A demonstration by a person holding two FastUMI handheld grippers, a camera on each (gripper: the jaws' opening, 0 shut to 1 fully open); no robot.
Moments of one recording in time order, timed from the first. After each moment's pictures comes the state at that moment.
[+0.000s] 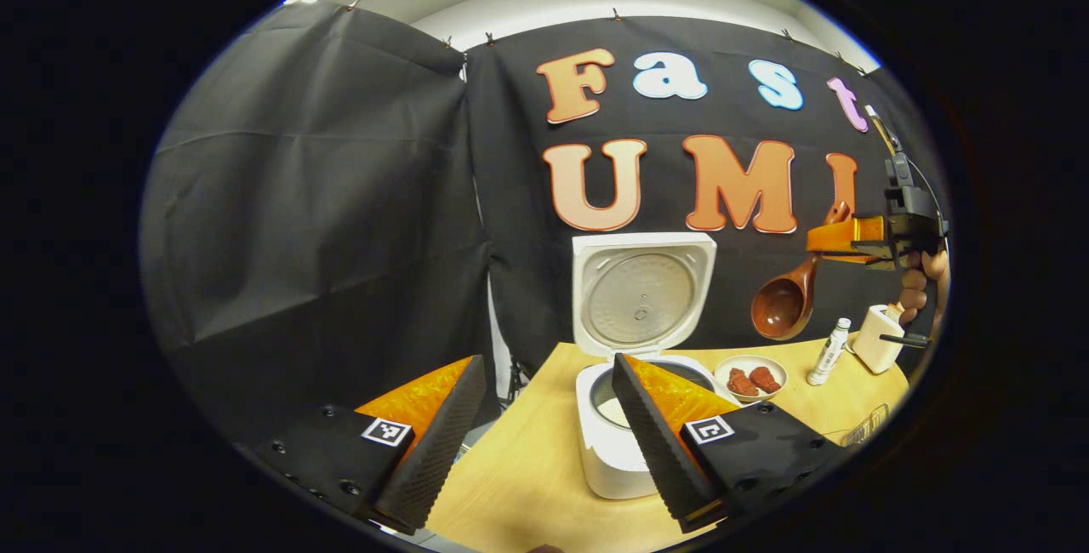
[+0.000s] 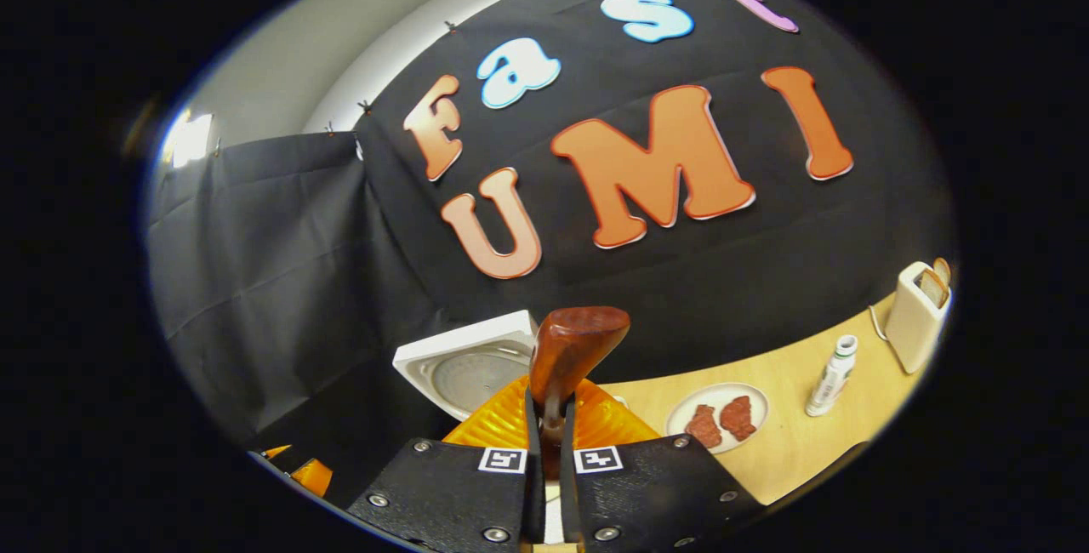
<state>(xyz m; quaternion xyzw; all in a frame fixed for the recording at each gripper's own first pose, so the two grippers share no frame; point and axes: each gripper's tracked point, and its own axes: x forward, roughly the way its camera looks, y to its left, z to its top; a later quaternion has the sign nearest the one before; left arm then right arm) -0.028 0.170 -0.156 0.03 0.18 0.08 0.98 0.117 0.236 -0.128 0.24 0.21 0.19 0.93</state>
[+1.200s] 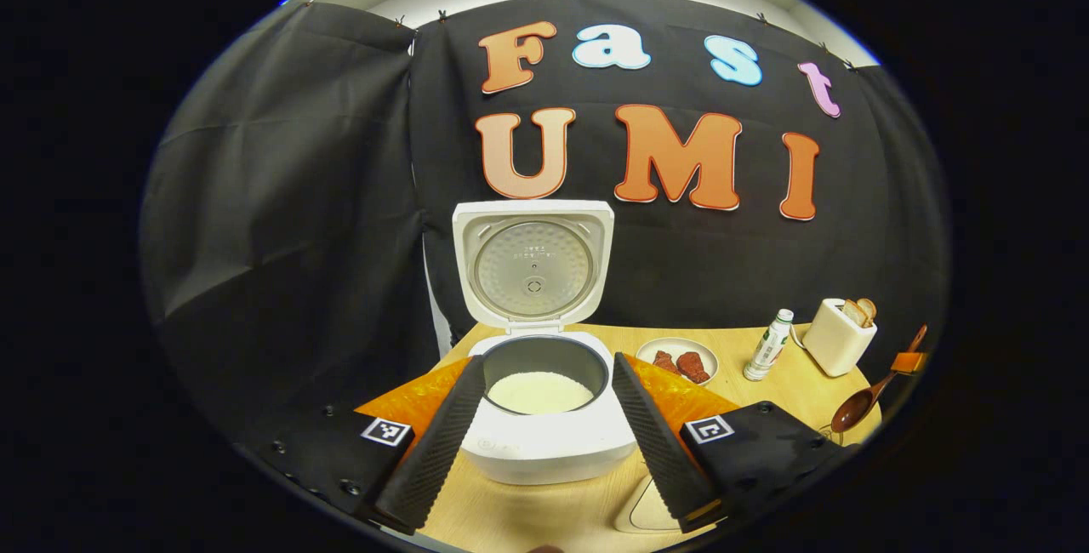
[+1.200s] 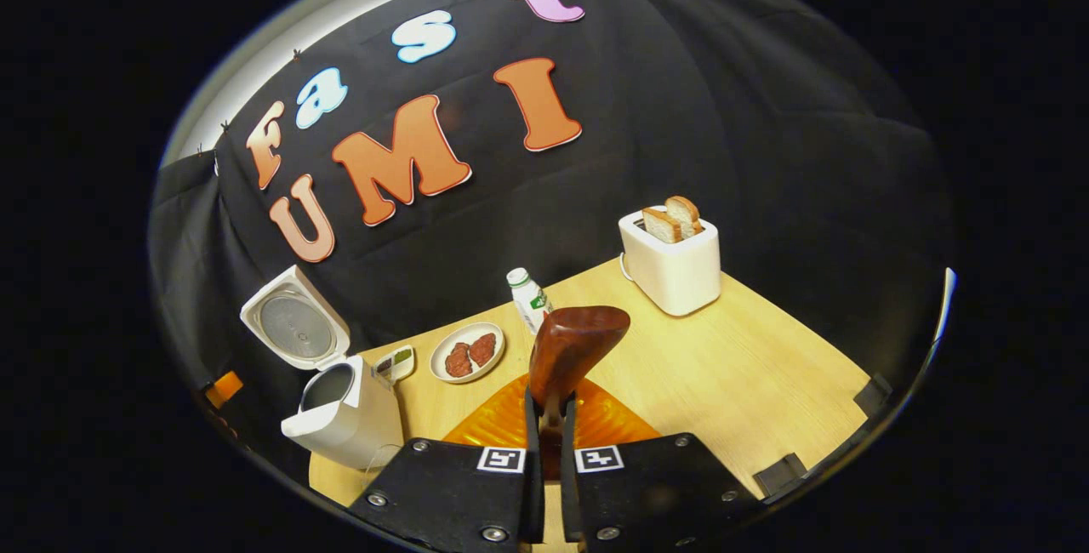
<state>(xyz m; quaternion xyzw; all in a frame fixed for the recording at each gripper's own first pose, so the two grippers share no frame) -0.018 0.043 -0.181 0.00 0.23 0.04 0.97 -0.050 -0.079 -0.266 0.21 0.30 -0.06 0.93</state>
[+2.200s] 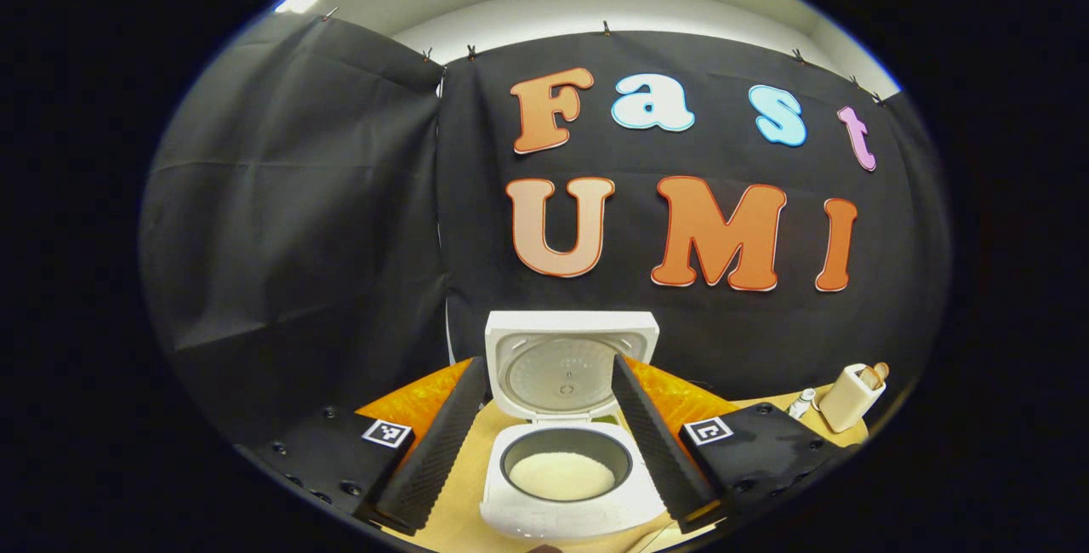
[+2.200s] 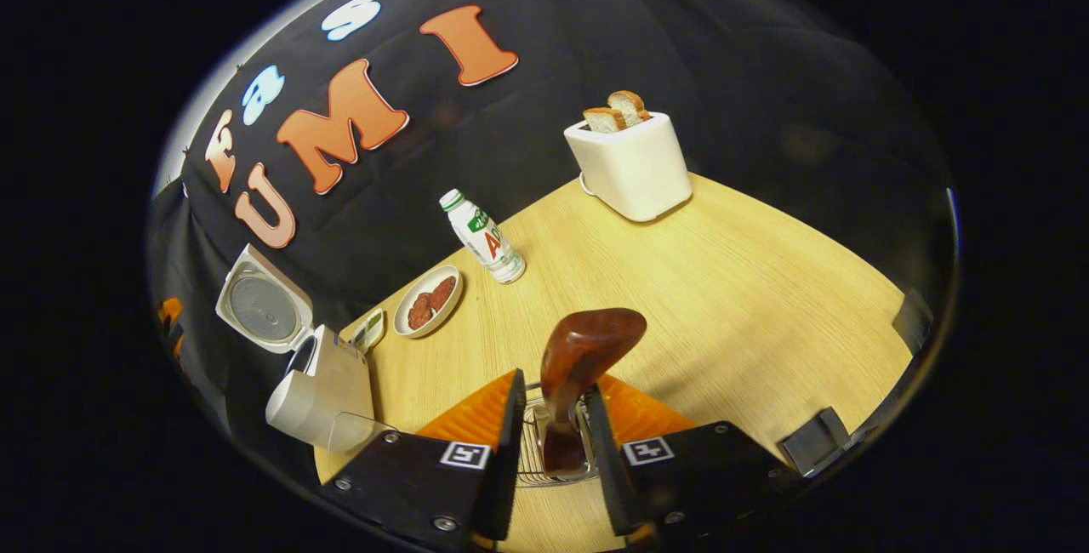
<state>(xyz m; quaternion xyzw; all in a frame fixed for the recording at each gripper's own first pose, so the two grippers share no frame) 0.097 0.091 -0.069 0.00 0.13 0.08 0.99 -0.086 -0.091 -0.374 0.27 0.39 -0.06 0.88</state>
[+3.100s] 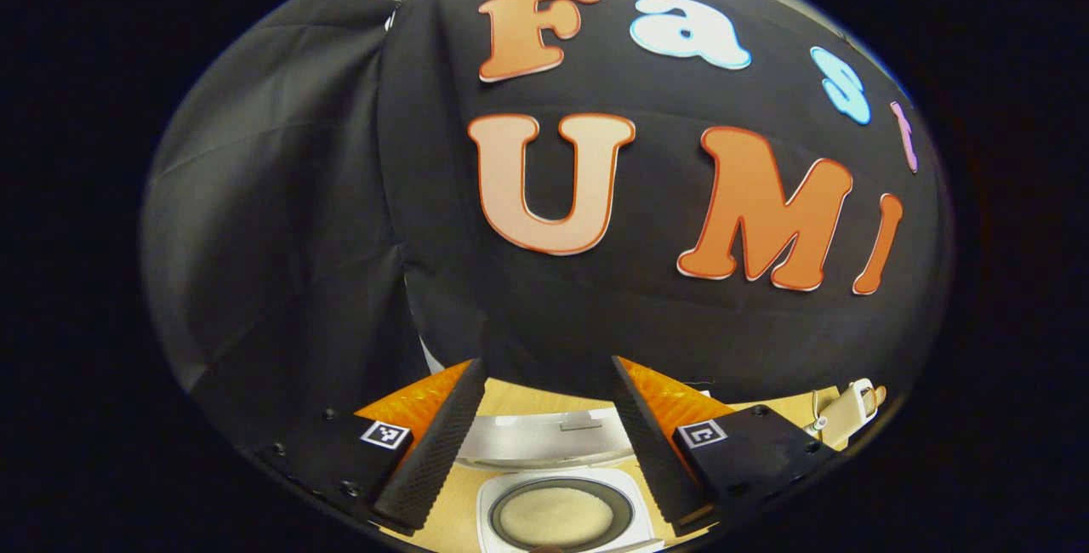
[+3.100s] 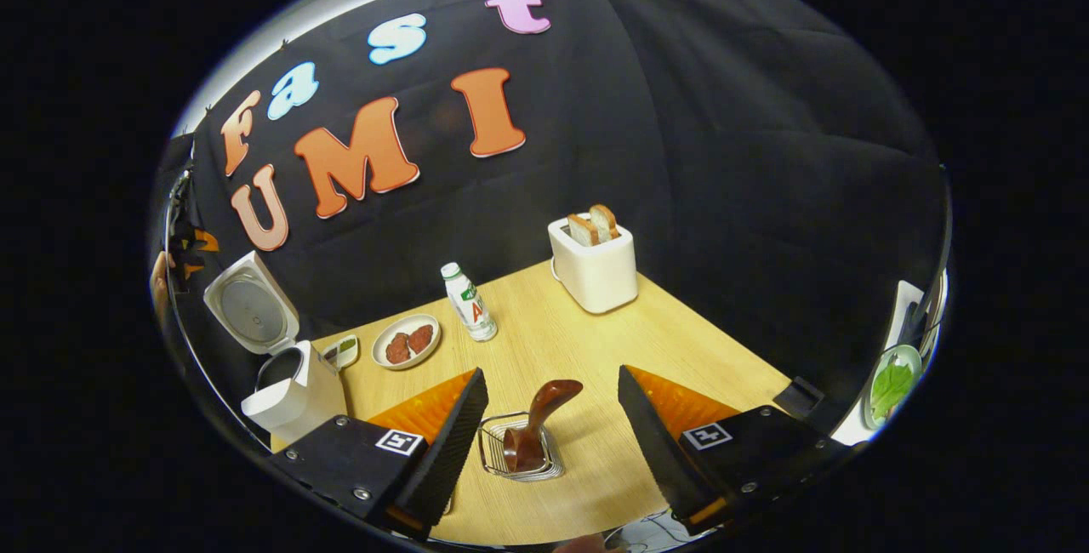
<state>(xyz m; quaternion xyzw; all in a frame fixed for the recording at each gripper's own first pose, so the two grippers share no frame) 0.320 0.110 -0.135 -0.02 0.31 0.05 0.95 -0.103 -0.134 -0.226 0.15 0.29 -0.13 0.94</state>
